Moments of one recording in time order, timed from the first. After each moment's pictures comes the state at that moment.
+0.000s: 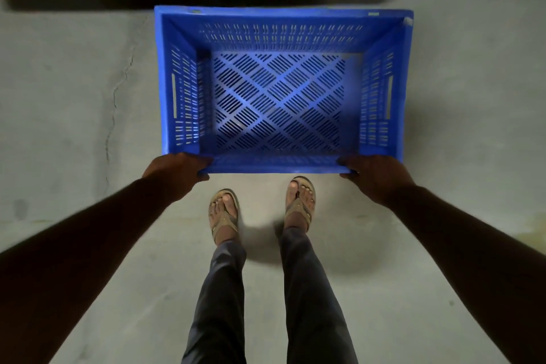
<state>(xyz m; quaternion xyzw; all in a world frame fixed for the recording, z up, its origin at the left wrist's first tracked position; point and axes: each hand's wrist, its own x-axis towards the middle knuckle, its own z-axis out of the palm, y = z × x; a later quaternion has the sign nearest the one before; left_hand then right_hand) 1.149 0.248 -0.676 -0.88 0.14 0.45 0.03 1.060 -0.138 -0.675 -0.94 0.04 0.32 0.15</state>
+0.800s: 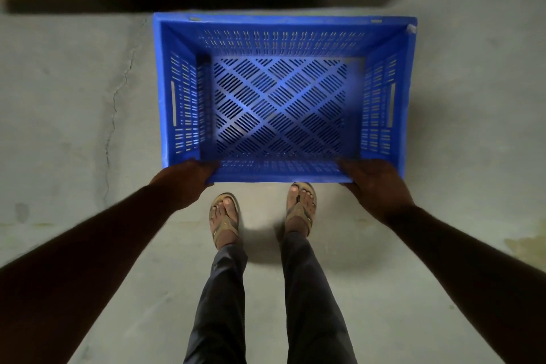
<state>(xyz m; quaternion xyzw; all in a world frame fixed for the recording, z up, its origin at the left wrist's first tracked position) 1.151 0.247 -0.699 -0.86 0.20 0.47 -0.04 1.035 -0.159 -0.723 -0.97 -0.09 0.17 0.16</state>
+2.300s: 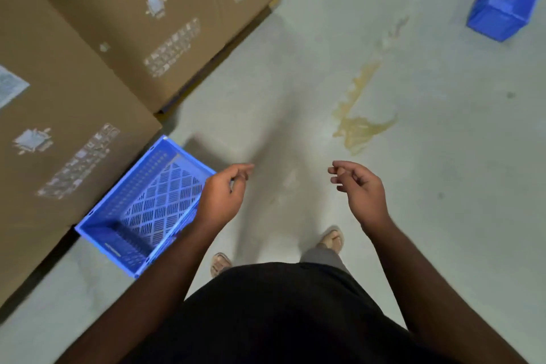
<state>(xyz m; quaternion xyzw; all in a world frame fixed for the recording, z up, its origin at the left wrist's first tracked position) 0.901 -0.040 -0.256 -0.75 0.41 0.33 -0.39 0.632 -0.152 -0.220 -0.54 0.57 -0.29 0.55</state>
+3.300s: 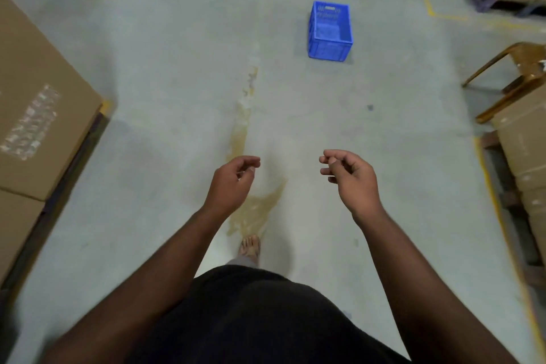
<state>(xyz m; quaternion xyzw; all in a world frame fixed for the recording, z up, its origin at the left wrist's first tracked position) 0.548 -0.735 -0.218 -0.59 0.56 0.46 -0.35 0.298 -0.704 -0.155 -0.39 0.67 -0.45 0.44</state>
